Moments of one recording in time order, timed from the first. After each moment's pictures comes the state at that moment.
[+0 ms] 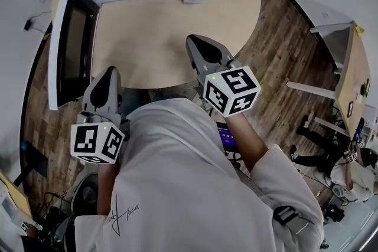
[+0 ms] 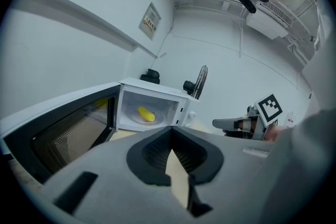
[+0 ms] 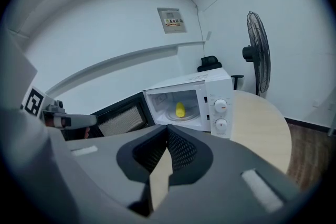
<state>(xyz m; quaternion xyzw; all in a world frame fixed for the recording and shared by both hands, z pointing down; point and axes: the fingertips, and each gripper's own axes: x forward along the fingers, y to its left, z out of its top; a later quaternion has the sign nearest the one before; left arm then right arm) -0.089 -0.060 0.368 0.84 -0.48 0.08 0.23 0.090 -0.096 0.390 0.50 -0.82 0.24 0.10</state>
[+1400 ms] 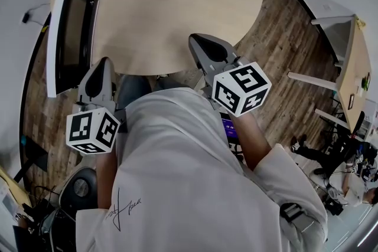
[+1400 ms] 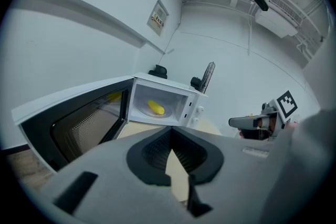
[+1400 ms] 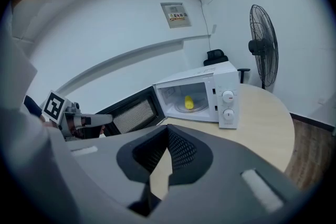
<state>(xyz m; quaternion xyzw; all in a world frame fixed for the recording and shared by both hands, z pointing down) -0.120 -0.049 0.389 0.82 -0.51 0.10 0.26 0.074 -0.056 0.390 0.46 -0.84 0.26 0.12</state>
